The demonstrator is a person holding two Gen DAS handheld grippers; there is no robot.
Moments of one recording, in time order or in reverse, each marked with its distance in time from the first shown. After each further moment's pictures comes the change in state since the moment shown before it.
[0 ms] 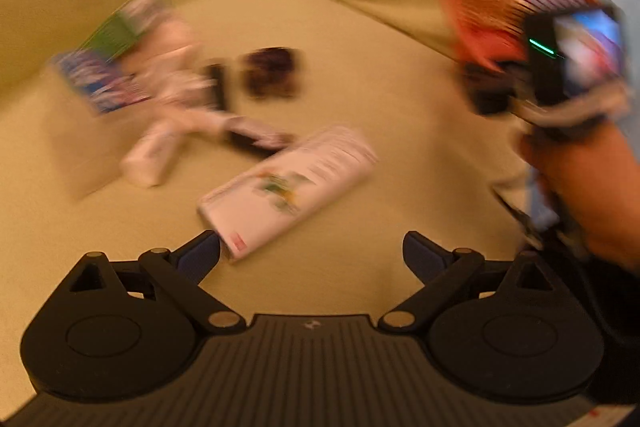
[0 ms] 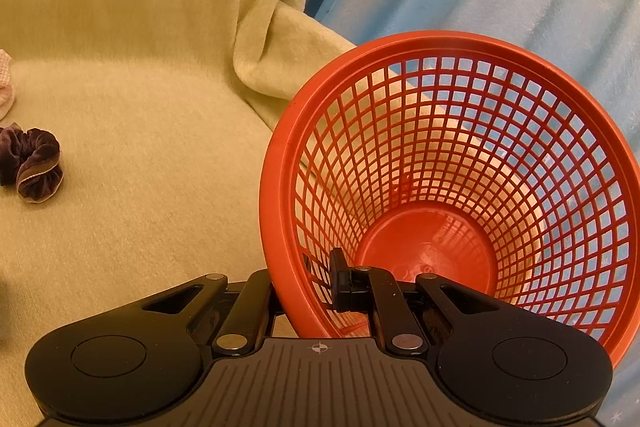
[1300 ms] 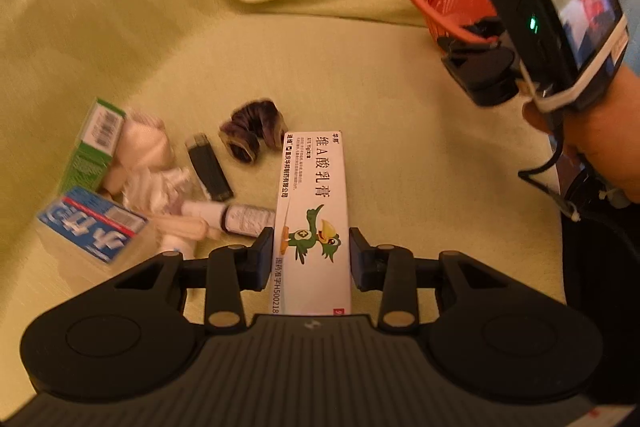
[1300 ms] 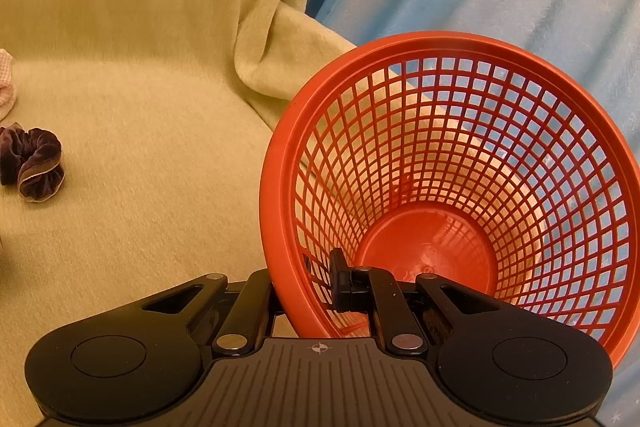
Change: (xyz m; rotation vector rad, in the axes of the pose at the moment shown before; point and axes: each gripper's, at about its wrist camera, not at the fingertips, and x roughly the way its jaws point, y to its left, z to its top) left arm 0.016 0.000 0.044 0.321 -0.003 0.067; right arm 0.000 0.002 0.001 0.000 -0.001 -0.001
